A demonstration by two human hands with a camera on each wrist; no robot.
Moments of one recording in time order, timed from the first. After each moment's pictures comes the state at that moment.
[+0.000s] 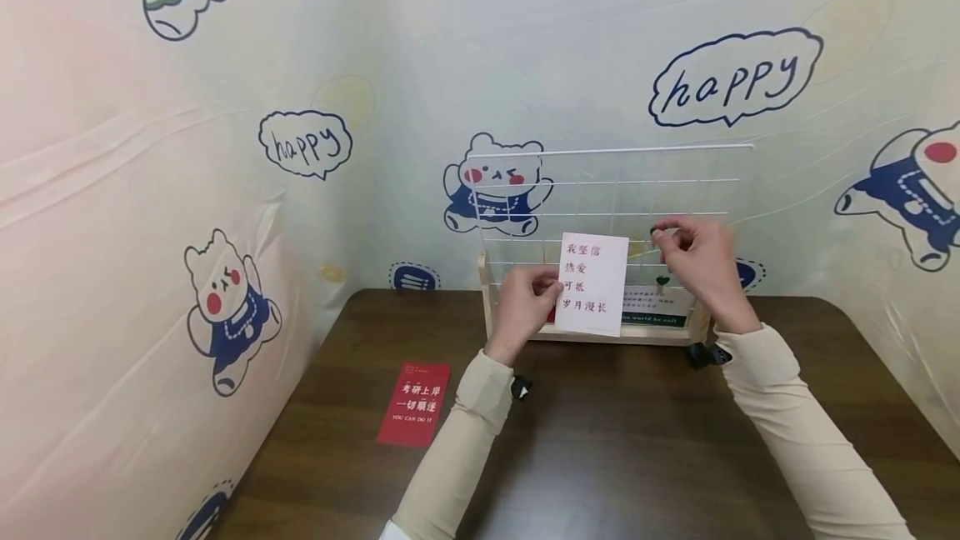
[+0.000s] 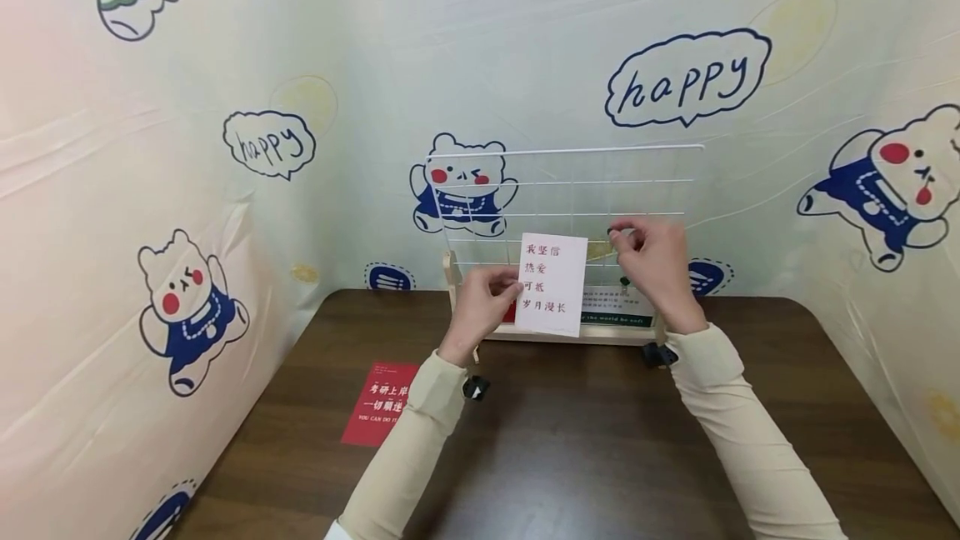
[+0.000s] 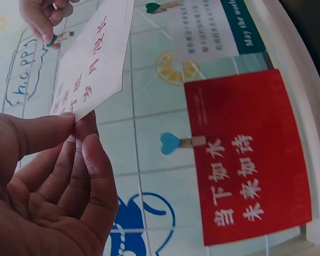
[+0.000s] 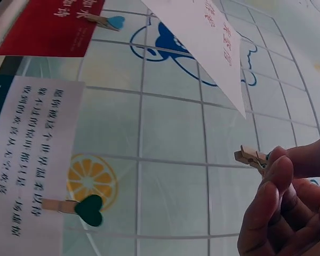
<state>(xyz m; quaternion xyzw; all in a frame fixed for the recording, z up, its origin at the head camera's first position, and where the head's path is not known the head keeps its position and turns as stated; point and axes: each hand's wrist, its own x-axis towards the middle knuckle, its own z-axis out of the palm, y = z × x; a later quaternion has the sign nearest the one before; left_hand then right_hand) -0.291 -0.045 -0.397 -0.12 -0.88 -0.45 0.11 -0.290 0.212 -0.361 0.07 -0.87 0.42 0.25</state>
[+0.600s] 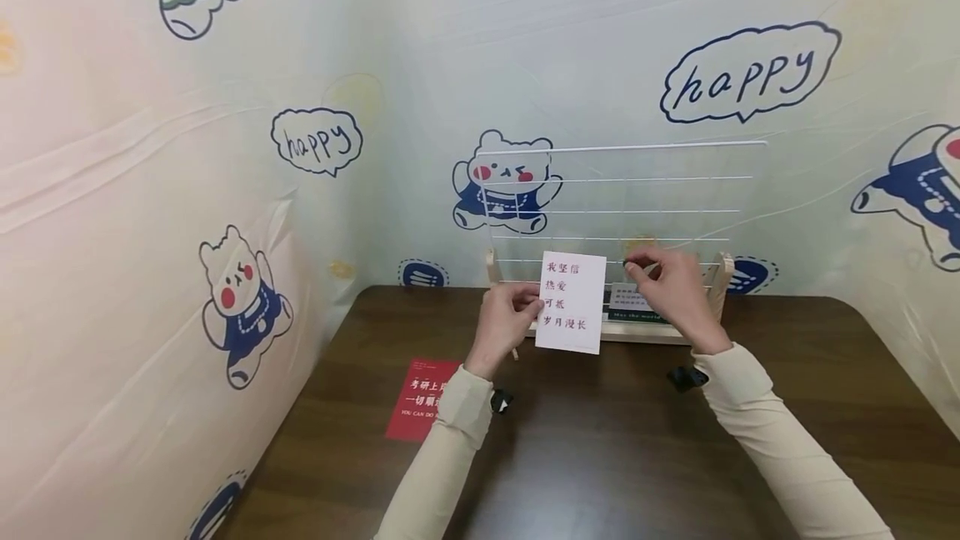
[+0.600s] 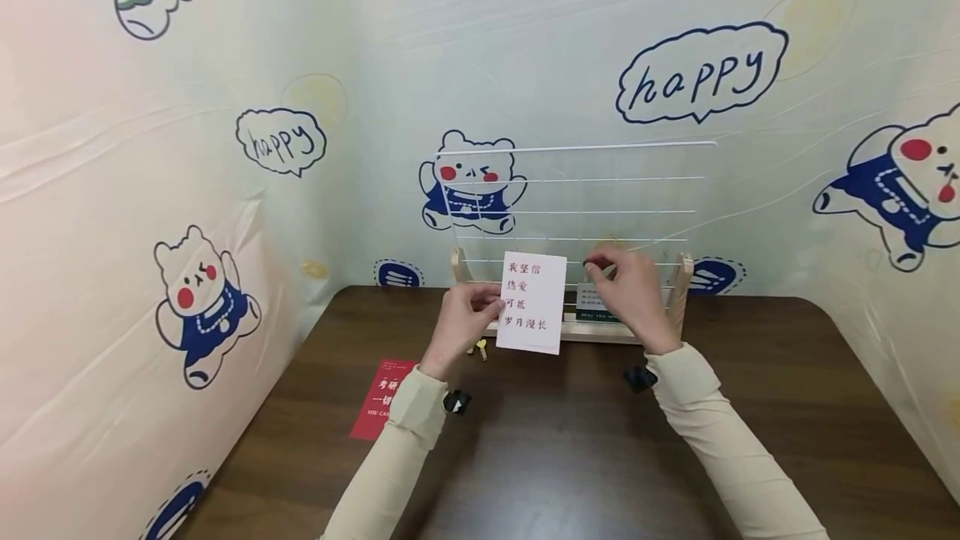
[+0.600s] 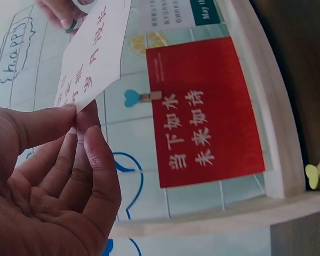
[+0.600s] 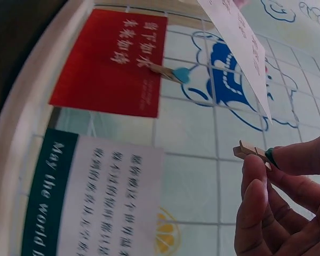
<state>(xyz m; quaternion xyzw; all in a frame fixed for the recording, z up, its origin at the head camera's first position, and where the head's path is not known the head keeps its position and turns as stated) -0.282 -0.088 -0.421 -0.12 -0.87 -0.47 0.10 -0.293 0.179 -0.407 0.12 -0.88 0.39 0.23</state>
